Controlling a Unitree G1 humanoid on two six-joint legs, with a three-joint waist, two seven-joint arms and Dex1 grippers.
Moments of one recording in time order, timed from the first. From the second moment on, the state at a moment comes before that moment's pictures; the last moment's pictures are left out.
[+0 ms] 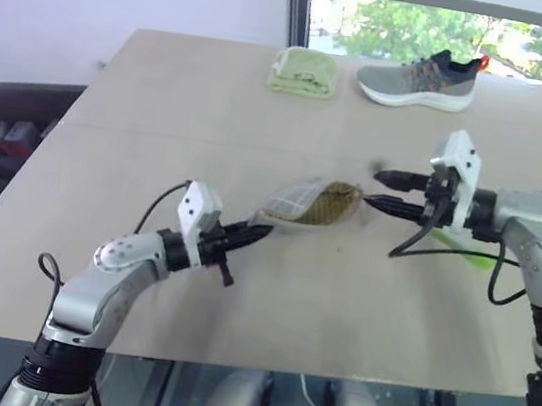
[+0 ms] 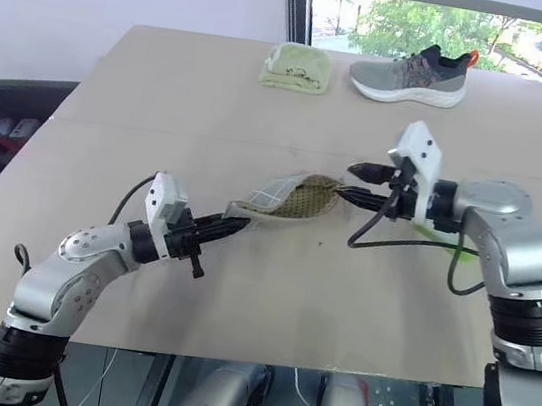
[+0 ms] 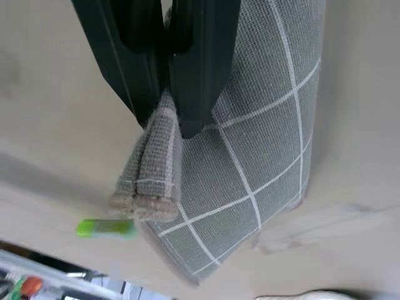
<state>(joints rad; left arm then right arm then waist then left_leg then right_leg) -0.10 0.55 0.06 -0.28 -0.58 0.43 -0.89 -0.63 -0.62 0.09 -0.16 0.46 0.66 1.04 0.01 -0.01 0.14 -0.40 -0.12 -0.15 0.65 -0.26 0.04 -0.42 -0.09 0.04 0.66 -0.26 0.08</state>
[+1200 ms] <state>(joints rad) -0.19 0.43 0.02 -0.16 -0.91 0.69 -1.10 -0.78 -0.64 0.57 -0.11 -0.06 0.43 1.18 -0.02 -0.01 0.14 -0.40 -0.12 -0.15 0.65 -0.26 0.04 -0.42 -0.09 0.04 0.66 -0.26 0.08</state>
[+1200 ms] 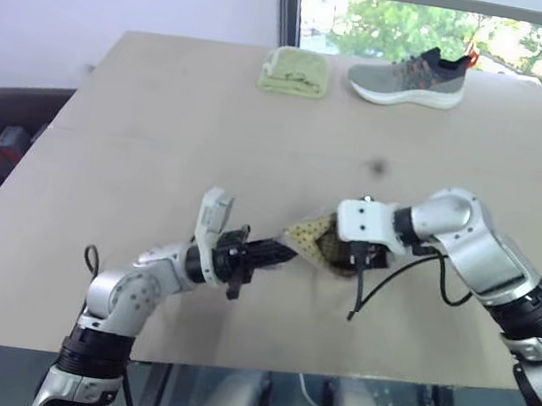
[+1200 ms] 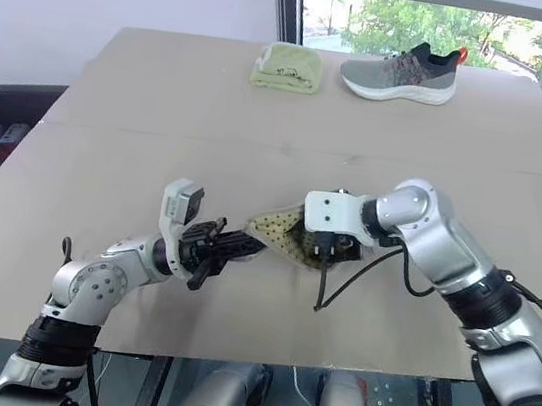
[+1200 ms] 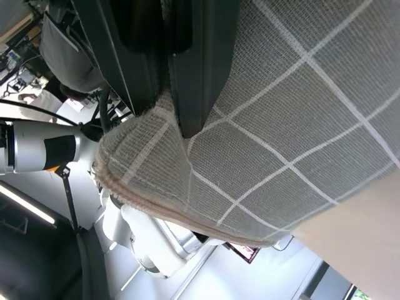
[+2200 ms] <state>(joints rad) -0.16 0.41 0.02 -0.17 -0.91 0.70 -1.11 -0.74 -0.41 0.51 0.17 -0.09 -0.03 1.13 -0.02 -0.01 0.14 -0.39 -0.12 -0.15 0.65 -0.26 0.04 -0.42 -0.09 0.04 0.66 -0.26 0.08</state>
